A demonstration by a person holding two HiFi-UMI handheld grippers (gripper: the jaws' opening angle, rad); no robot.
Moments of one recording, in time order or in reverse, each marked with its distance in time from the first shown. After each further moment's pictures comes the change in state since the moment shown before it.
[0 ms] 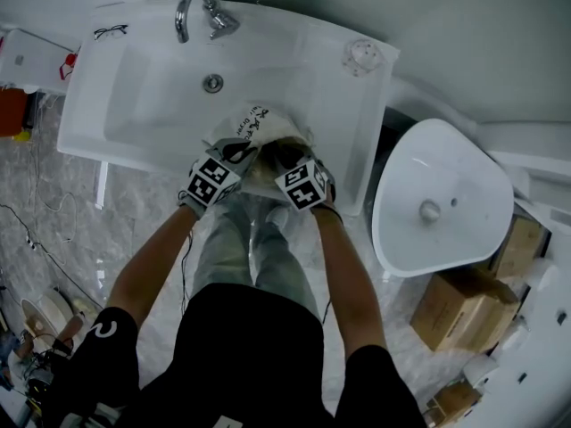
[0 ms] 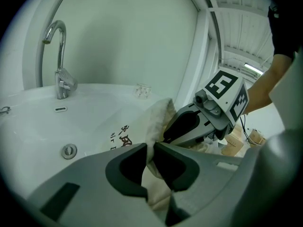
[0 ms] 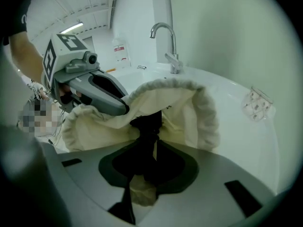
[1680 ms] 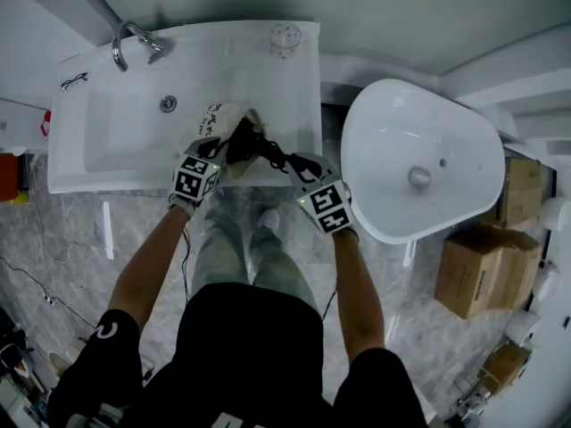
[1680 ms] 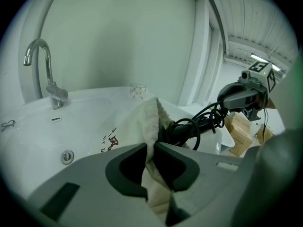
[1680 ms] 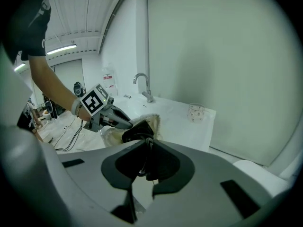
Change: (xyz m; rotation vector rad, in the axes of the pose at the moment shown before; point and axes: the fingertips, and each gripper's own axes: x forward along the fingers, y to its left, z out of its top) left arm 0.029 -0.043 0.026 0.028 0.052 0.101; right arm -0.204 -0.032 -0.046 0.130 -0.314 -0.182
